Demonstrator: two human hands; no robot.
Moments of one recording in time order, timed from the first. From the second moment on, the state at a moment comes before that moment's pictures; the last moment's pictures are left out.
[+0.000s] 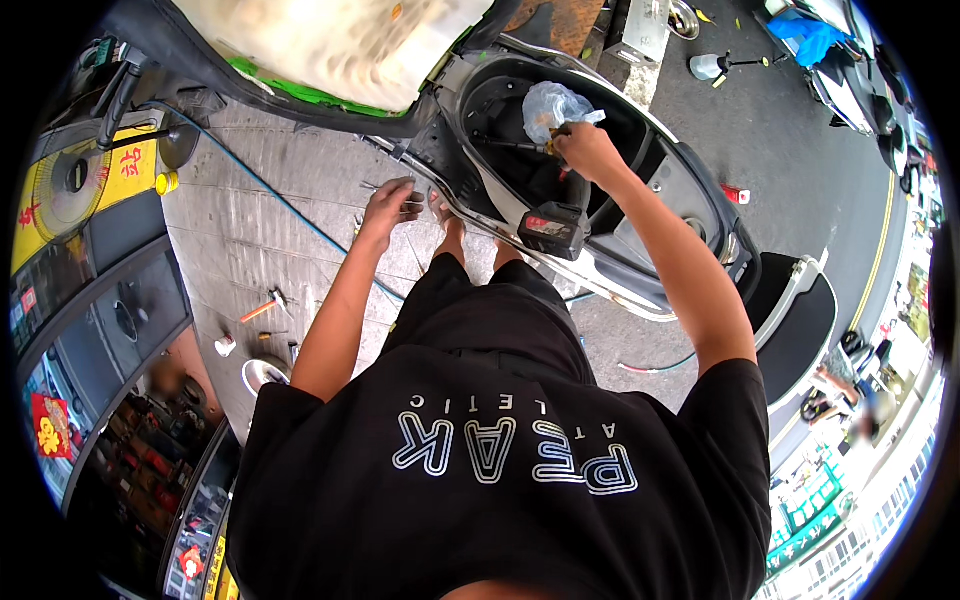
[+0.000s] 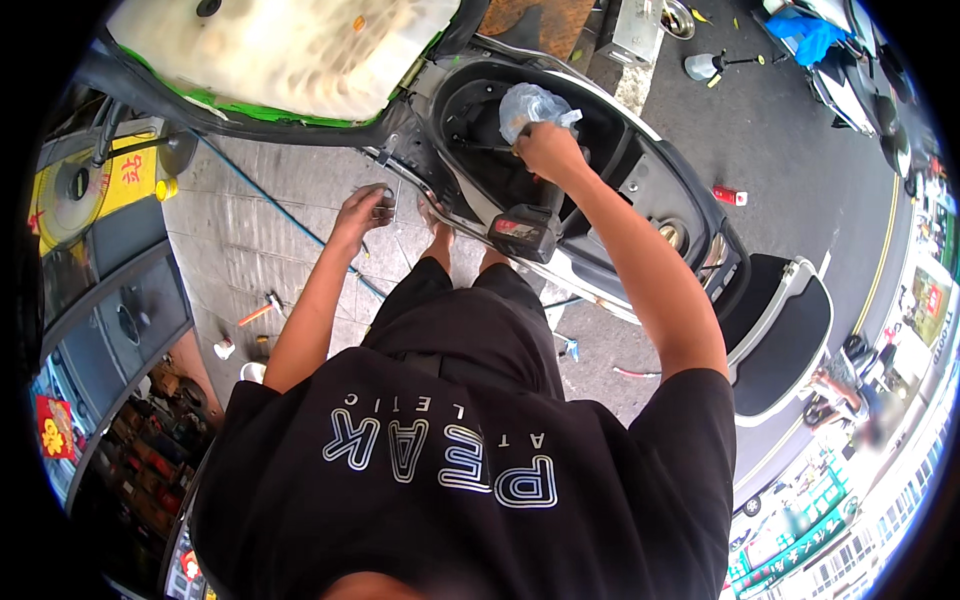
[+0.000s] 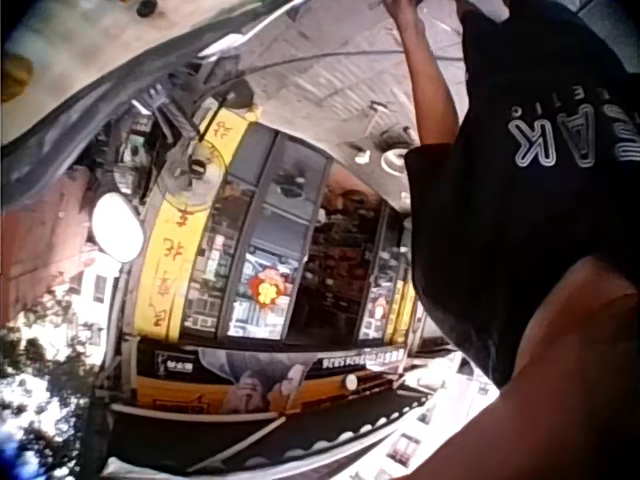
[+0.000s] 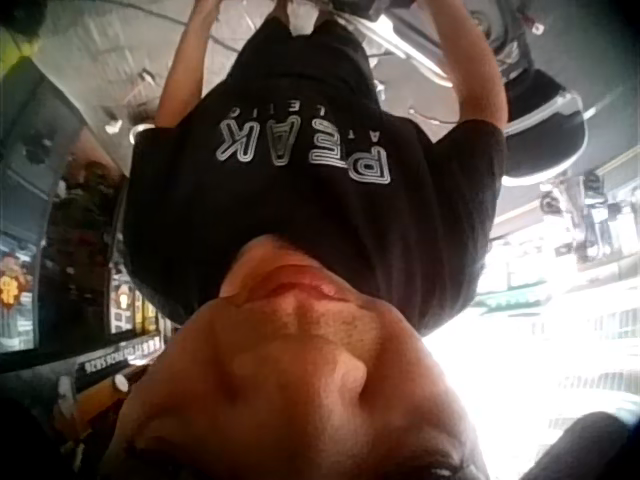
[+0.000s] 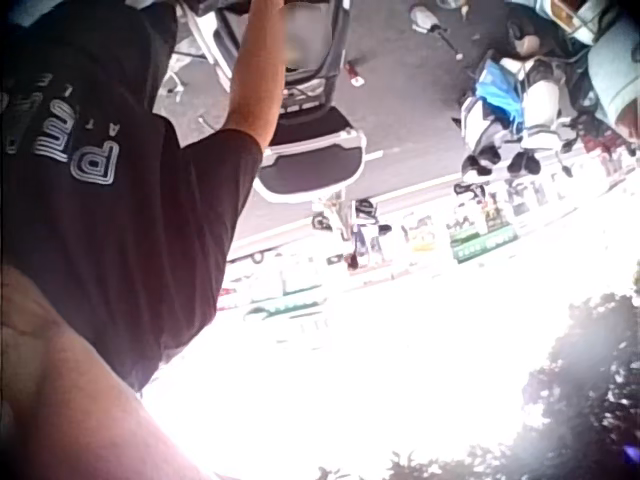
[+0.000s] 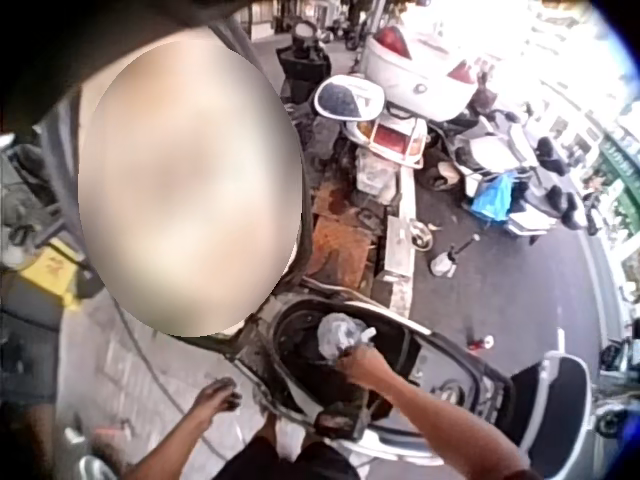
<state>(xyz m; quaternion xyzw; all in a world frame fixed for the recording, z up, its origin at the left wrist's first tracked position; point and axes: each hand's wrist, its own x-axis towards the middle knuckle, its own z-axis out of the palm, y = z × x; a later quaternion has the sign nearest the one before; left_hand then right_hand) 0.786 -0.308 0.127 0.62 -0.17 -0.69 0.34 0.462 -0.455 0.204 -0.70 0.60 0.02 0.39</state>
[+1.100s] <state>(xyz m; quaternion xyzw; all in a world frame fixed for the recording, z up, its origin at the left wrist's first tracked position) 0.746 -0.327 0.151 0.57 -0.25 -0.74 0.26 0.534 -0.366 0.233 -0.56 0.62 -0.19 0.52</state>
